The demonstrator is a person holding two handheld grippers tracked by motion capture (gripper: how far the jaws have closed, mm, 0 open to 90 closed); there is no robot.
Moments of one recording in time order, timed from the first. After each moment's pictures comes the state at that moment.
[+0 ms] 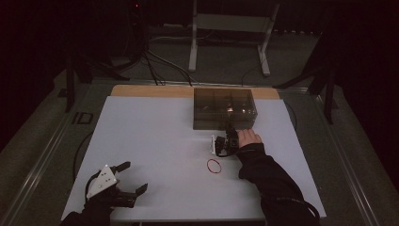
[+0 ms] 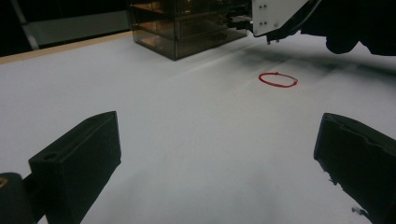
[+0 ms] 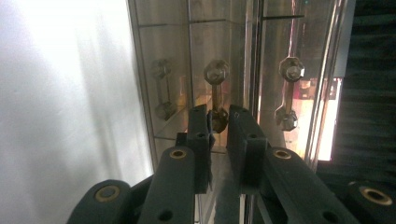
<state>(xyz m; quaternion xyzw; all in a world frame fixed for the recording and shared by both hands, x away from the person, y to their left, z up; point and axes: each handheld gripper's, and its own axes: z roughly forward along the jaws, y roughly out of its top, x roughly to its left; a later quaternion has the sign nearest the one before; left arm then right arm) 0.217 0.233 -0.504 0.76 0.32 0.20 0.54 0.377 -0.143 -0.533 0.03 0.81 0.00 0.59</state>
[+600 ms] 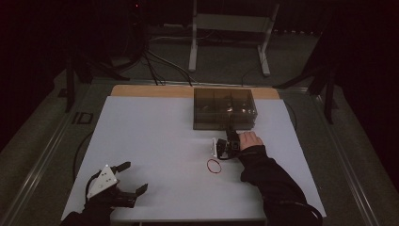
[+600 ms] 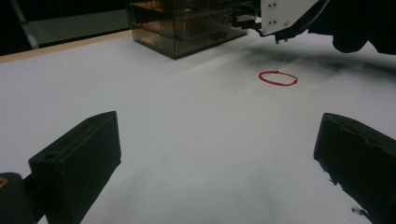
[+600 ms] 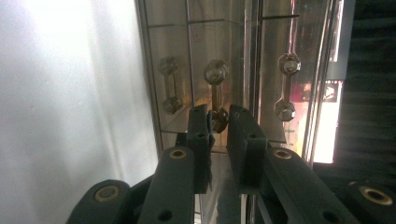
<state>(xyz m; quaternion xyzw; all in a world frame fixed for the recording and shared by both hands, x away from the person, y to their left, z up) 0.217 0.233 -0.504 0.76 0.32 0.20 0.53 0.367 -0.146 -0.532 0.03 0.81 0.01 0.58</state>
